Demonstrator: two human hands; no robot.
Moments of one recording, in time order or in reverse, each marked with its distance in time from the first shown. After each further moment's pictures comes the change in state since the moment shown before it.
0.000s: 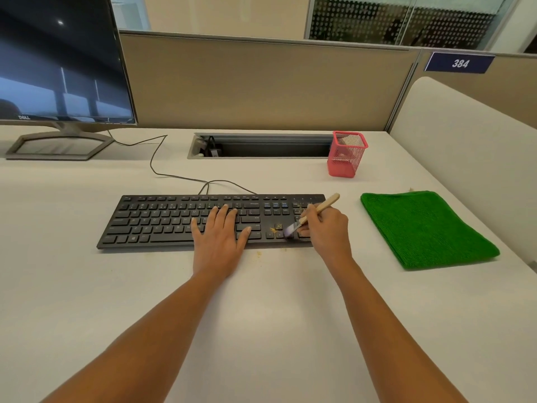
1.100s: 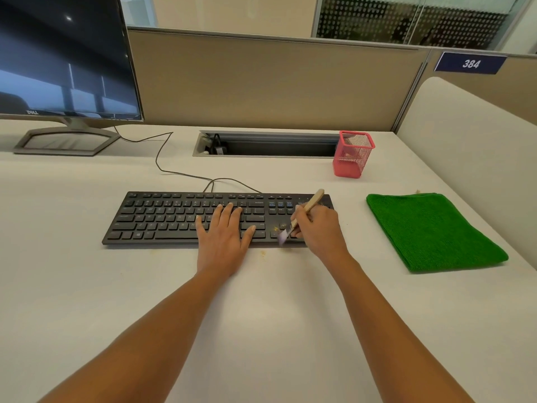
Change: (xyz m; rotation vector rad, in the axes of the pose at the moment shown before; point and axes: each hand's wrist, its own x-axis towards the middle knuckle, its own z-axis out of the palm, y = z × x) left_hand 0.001 0.000 0.000 0.000 -0.015 -0.002; right_hand -0.001 -0.011 0.009 -0.040 -0.151 -0.146
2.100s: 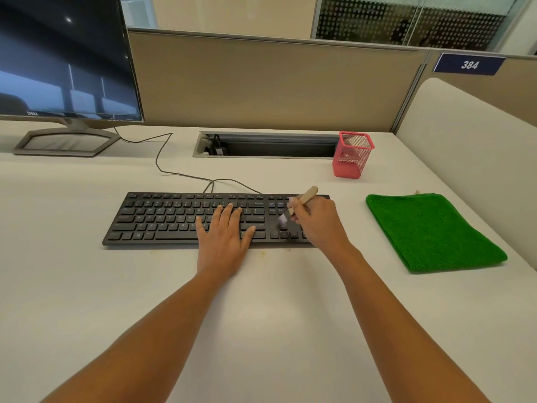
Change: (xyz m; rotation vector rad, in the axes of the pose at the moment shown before) left_hand 0.001 -0.001 0.002 0.007 0.014 0.010; right_hand 0.009 -0.011 -0.007 -0.094 -0.054 -0.065
